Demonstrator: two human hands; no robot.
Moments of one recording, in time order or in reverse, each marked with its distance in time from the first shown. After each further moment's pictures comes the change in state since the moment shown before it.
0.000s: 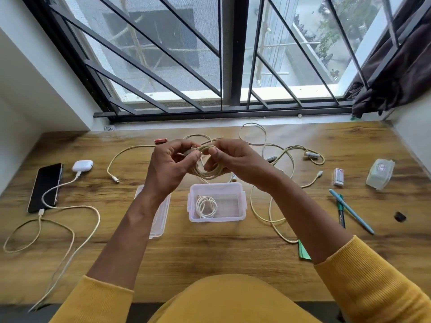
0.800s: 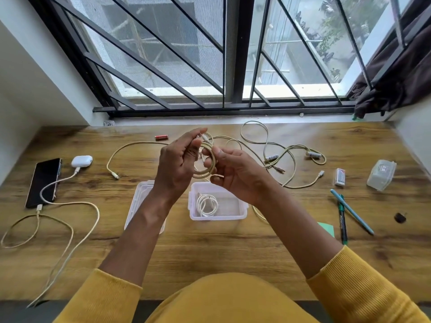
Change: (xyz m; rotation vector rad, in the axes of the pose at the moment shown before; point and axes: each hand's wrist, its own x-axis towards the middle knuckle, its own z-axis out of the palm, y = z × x) left_hand -0.003 0.002 0.012 0.265 0.081 0.273; right_hand -0.005 0.016 0.023 0.725 -0.038 0.174
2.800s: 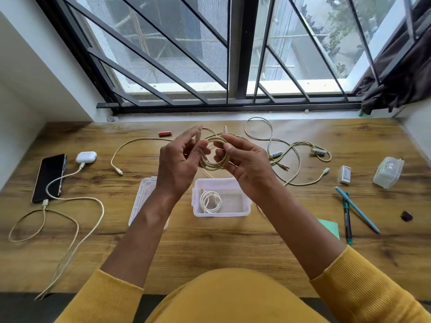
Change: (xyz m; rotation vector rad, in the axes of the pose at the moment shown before) left_hand -0.005 0.003 -0.001 -0.095 0.003 -0.172; right_hand 0.002 0.006 0.000 0.109 0.360 -0.215
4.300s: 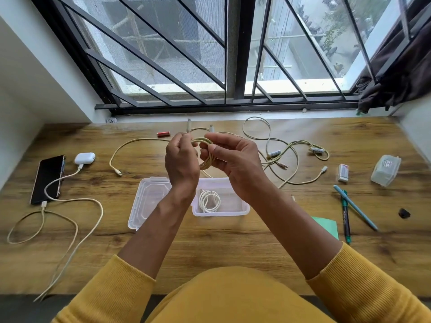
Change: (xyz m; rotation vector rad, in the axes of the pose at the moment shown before) left_hand 0.009 0.023 0.030 -0.273 0.318 -0.503; right_hand -0.008 0.001 0.024 -0.132 -0.079 -0.116
